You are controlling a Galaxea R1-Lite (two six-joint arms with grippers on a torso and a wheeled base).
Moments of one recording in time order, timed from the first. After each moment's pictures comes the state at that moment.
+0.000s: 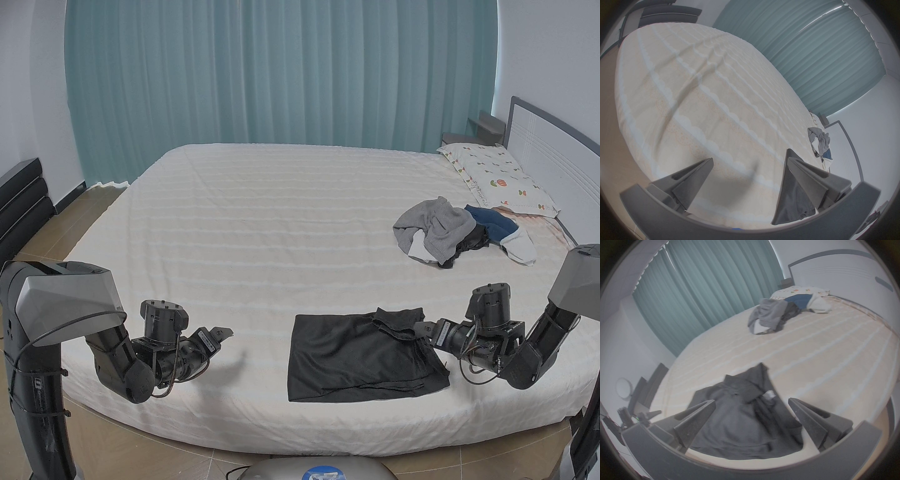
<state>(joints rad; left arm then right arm) -0.27 2.28 -0.63 -1.02 -0.04 -0.90 0.34 2.08 -0.57 -0.93 -0.14 0.63</state>
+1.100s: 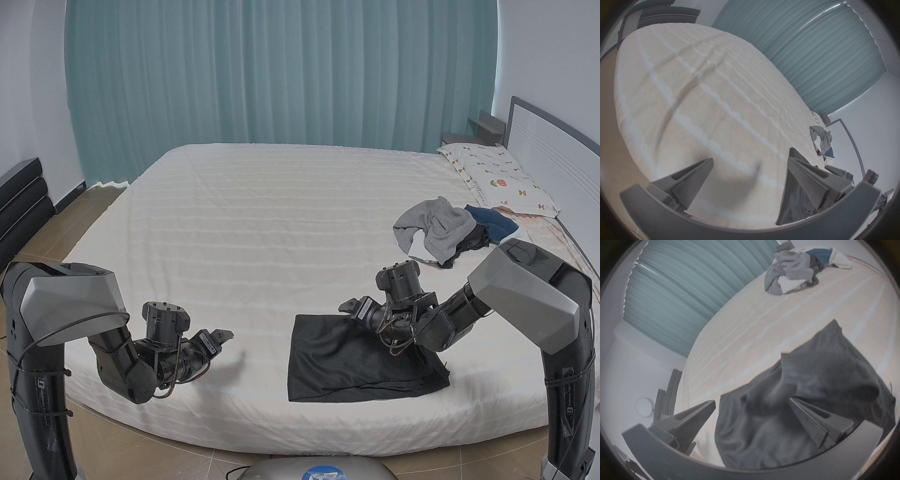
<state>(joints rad) -0.27 2.30 -0.63 -1.02 -0.03 -0.87 0.44 2.43 -1.29 -0.49 -0.07 0.90</state>
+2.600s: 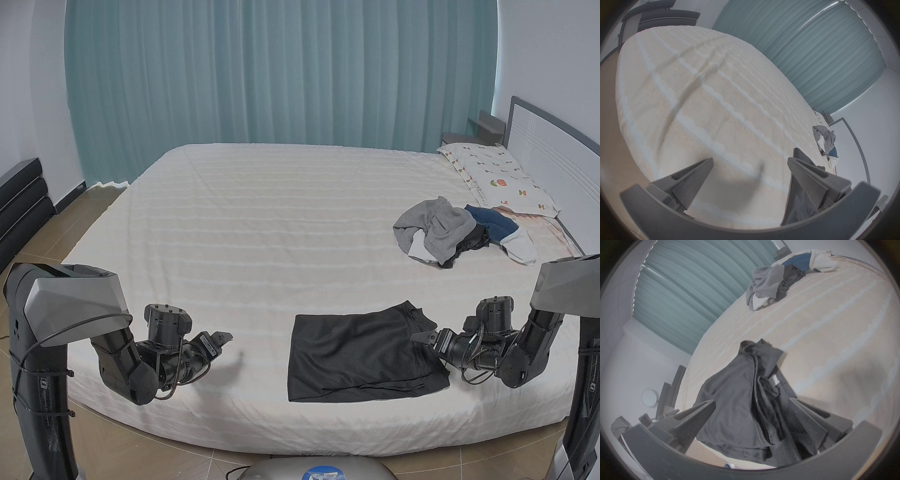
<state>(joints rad) -0.27 2.31 -0.64 -1.02 -0.01 -0.86 0.16 2.31 -0.55 -1.13 0.28 0.65</state>
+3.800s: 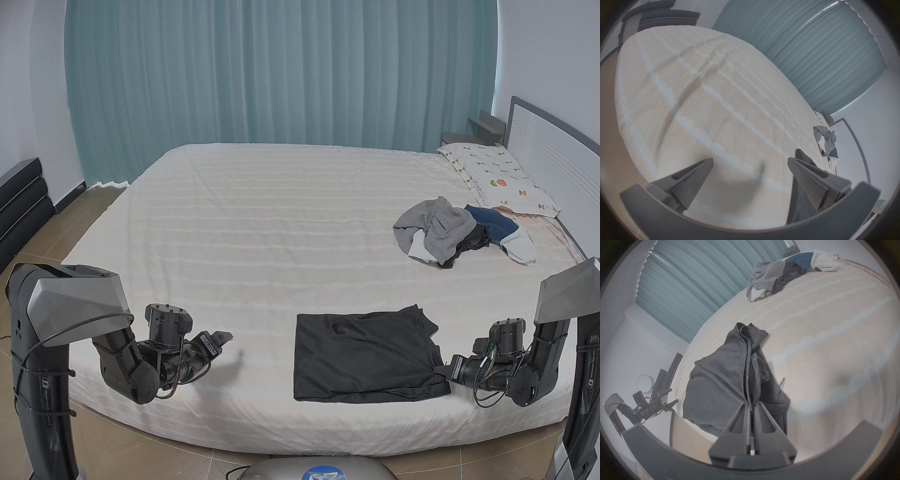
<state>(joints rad) -0.27 2.32 -0.65 -1.02 -0.01 -0.86 0.09 2.34 -0.37 -1.27 0.32 0.49</state>
